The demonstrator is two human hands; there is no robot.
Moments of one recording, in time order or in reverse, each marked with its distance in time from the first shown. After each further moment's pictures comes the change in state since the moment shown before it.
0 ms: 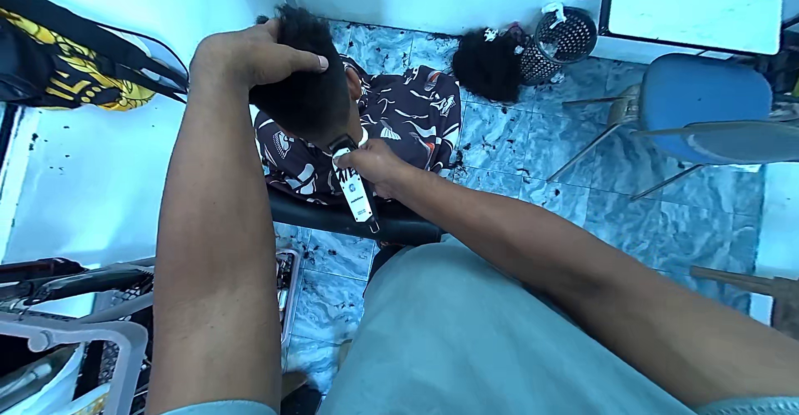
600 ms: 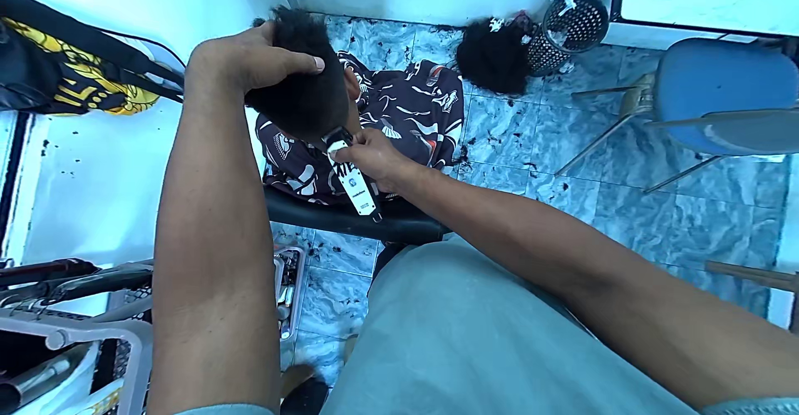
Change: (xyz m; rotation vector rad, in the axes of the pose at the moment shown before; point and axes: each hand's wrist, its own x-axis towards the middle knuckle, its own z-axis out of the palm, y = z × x) left_hand 0.003 0.002 -0.001 -0.009 -0.019 0.002; right_hand 0.000 -0.011 -0.009 -0.058 -0.037 -0.129
